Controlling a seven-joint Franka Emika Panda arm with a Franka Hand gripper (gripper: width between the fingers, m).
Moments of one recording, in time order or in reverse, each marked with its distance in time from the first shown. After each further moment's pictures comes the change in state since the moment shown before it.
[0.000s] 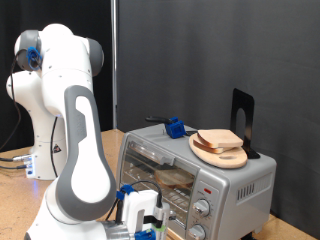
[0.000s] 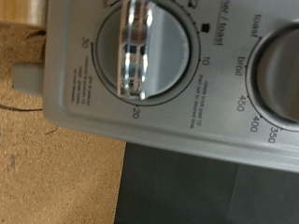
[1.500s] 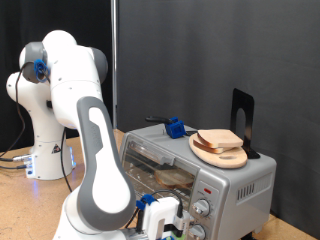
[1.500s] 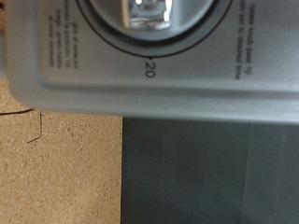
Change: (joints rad) arm 0.018 0.074 0.048 0.091 0.028 0.011 0.168
